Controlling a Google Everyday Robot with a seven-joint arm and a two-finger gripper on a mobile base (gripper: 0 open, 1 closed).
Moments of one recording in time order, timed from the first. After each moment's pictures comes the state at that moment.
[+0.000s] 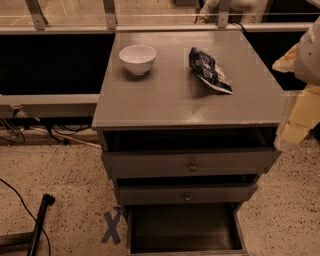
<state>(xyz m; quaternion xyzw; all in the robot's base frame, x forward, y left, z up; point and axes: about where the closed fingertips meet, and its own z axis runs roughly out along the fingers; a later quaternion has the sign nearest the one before) 0.438 -0.217 0.976 -0.60 0.78 -0.03 0.16</state>
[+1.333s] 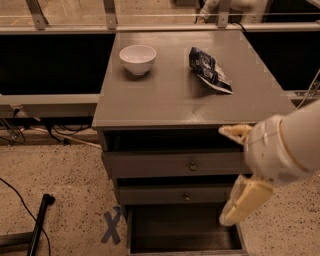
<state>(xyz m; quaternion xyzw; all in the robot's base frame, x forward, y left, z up) 0.374 -0.126 0.870 -0.64 0.72 0.09 0.26</state>
